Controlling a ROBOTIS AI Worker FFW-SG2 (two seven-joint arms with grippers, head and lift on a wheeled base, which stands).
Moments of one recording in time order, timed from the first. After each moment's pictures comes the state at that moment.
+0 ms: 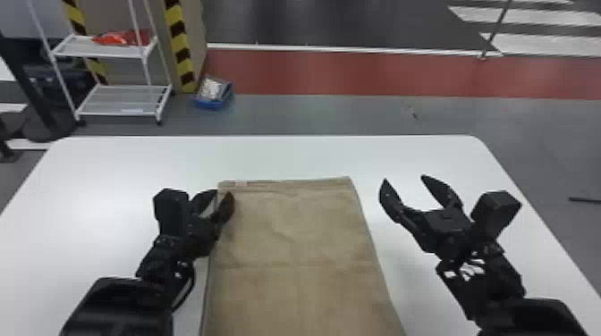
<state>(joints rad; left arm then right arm) -0.06 0.04 -0.09 -1.30 0.03 0.04 -0.16 0.15 -0.17 -0.02 -1.65 -0.26 0.00 0.25</state>
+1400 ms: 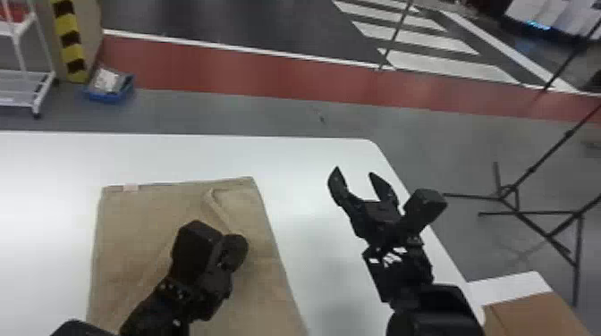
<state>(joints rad) 0.14 0.04 -0.50 -1.82 -0.11 0.49 -0.16 0.17 -0.19 -0.10 -1.67 -0.38 -0.05 0.08</state>
